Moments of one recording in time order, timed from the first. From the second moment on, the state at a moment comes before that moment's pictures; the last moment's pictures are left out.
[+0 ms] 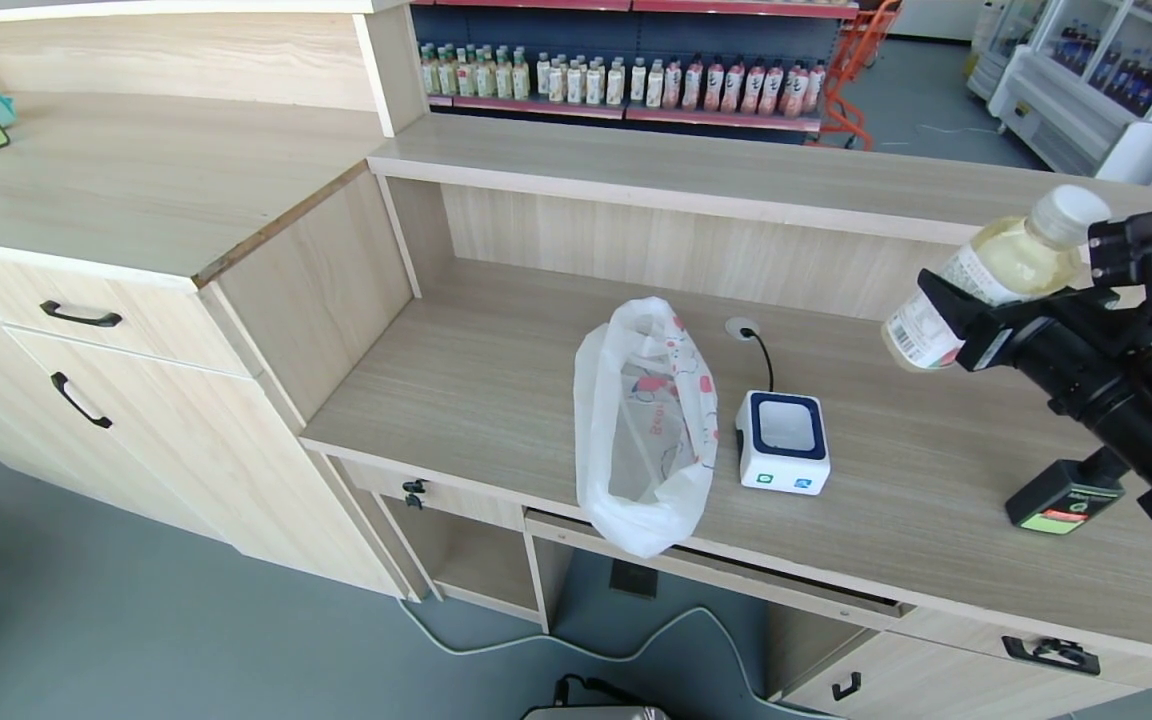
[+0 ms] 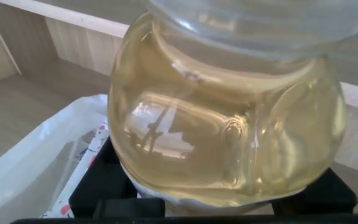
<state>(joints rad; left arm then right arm) -0.01 0.00 0.00 0.01 -0.07 -0.13 0.02 1.75 -0.63 -1.44 0.21 -0.12</state>
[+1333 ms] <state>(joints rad) -0.01 0.00 0.00 0.01 -0.07 -0.13 0.23 2.00 -0.89 -1.28 0.22 -0.10</state>
